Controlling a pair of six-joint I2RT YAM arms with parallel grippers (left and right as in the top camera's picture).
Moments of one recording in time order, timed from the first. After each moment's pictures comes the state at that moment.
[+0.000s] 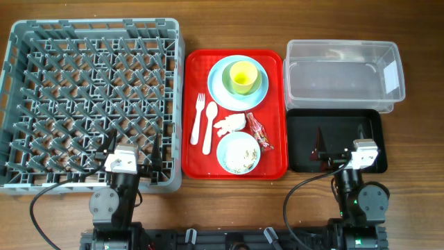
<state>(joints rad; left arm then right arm) 0.00 0.01 0.01 -0.06 0.10 0.06 -0.01 0.01 0.01 0.00 -0.04 0.01</state>
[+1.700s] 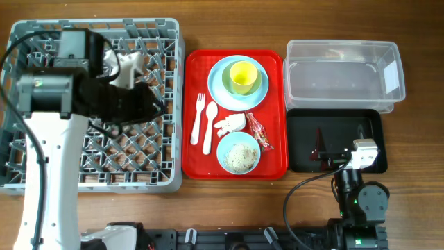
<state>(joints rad) -0.06 1.44 1.67 -1.53 0.50 -0.13 -0.01 0.01 0.01 0.00 -0.04 0.01</state>
